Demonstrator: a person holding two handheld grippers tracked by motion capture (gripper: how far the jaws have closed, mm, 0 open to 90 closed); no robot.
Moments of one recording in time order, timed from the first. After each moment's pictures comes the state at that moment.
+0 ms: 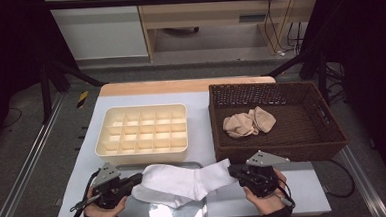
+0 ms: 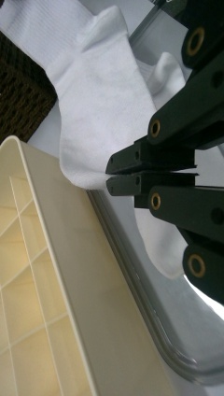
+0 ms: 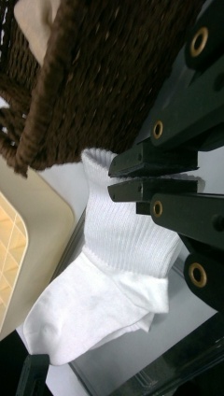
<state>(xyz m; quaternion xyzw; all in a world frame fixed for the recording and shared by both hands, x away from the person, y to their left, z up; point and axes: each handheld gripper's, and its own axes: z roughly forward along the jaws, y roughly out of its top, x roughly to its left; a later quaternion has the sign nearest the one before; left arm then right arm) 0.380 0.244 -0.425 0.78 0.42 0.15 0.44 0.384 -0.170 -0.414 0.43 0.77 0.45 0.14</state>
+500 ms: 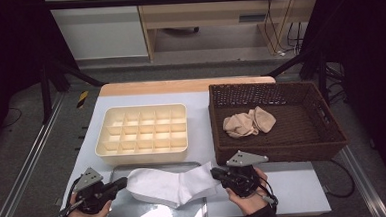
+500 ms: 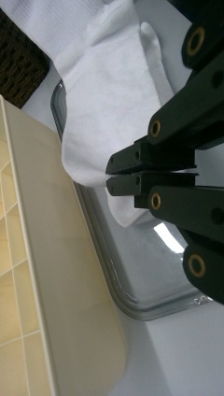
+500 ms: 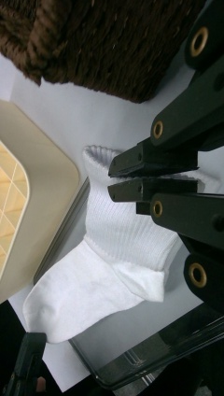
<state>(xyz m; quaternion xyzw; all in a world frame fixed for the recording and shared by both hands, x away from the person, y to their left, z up) 0.373 0.280 -0.435 0.76 0.45 0.15 0.44 0.391 -0.129 -0.416 0.40 0.79 0.45 0.11</state>
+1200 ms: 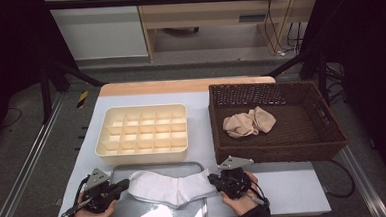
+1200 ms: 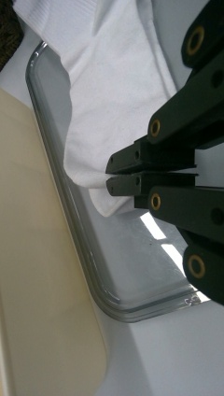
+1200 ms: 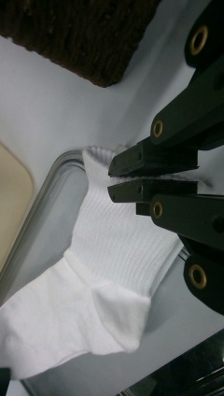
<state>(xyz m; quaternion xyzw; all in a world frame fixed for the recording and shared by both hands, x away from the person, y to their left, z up) 0.380 0.271 -0.452 0.77 0.47 0.16 0.40 0.401 -0.115 -0.456 0.42 0.81 0.39 0.10</state>
